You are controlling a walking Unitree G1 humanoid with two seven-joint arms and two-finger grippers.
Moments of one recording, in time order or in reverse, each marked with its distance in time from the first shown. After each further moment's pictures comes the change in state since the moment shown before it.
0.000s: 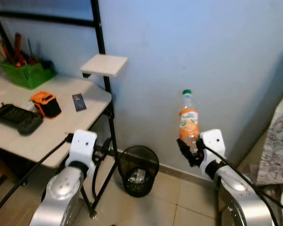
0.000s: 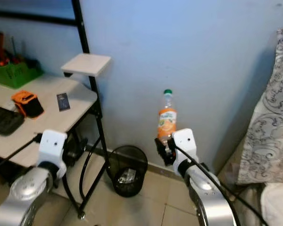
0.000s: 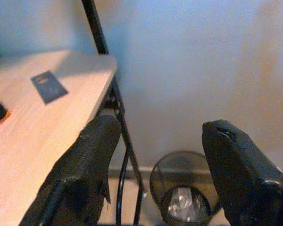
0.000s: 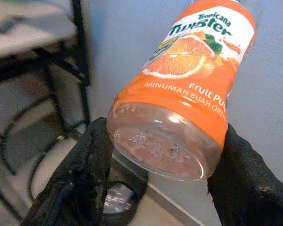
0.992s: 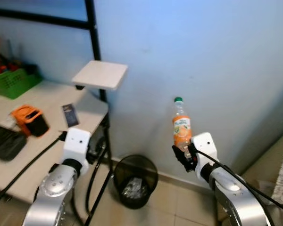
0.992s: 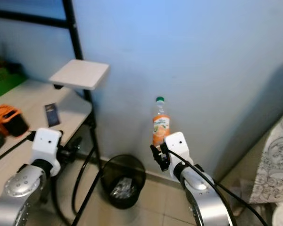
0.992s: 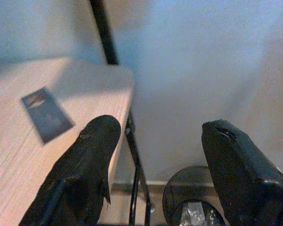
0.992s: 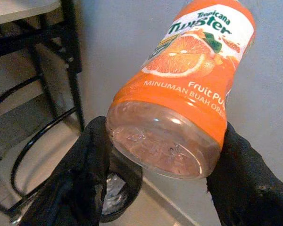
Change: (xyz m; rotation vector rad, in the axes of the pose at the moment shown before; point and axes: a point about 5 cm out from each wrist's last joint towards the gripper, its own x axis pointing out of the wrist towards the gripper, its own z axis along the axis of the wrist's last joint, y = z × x) left arm -0.001 0.013 -0.006 0.017 0.027 0.022; right arm 0.005 0.006 -0.013 -0.063 0.074 0.066
